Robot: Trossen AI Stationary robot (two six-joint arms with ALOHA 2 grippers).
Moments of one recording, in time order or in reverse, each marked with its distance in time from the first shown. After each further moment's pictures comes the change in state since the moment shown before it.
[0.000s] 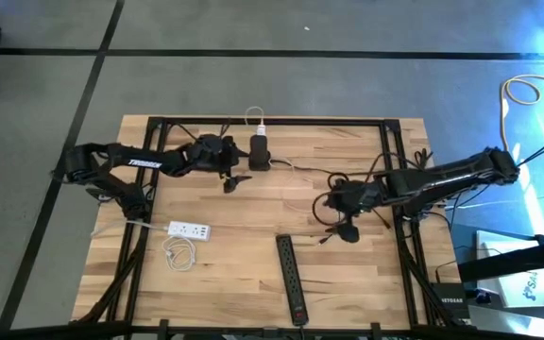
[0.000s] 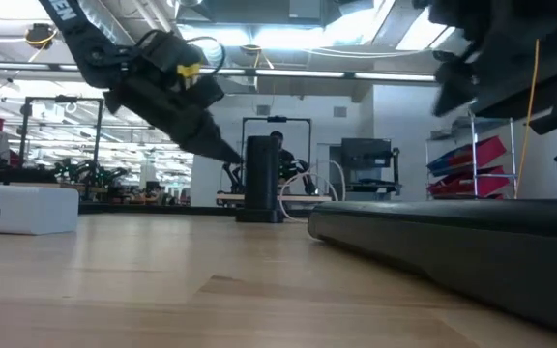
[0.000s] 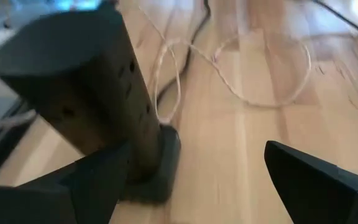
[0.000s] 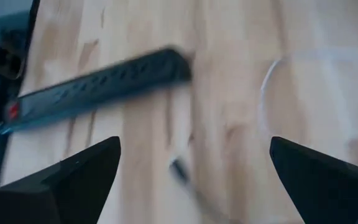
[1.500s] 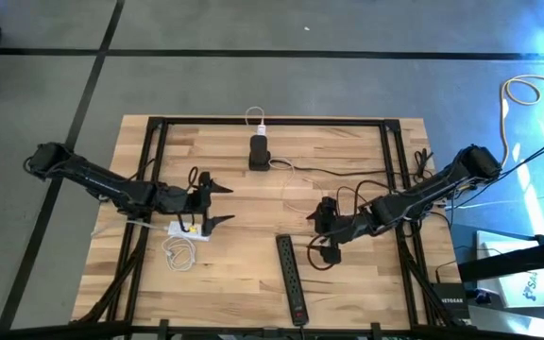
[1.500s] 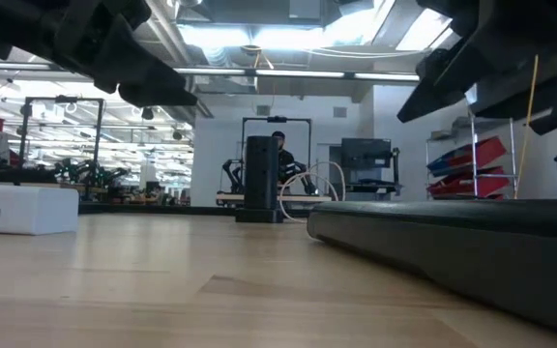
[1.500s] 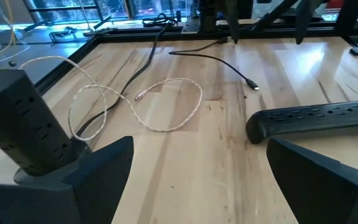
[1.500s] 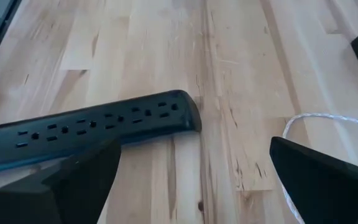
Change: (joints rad) left arm -0.682 -0.419 -0.207 -0.006 -0.597 -0.325; right arm 0.198 0.254 -0.022 0.373 0.342 -0.018
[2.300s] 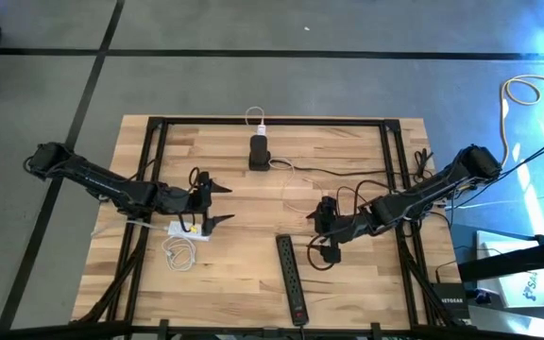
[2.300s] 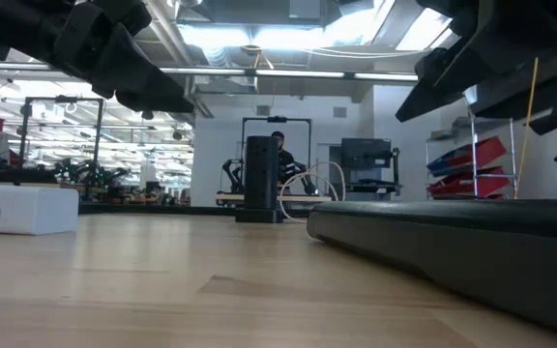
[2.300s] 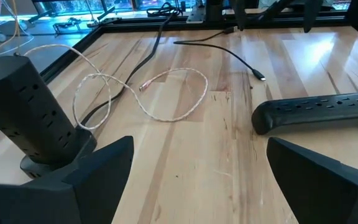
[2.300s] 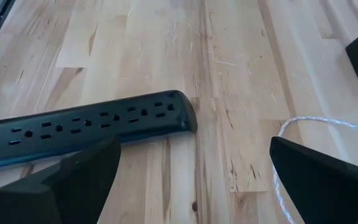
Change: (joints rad) left arm 0.001 0.001 0.000 -0.037 -0.013 -0.013; right arm 0.000 0.000 0.000 -0.001 0.010 -0.029
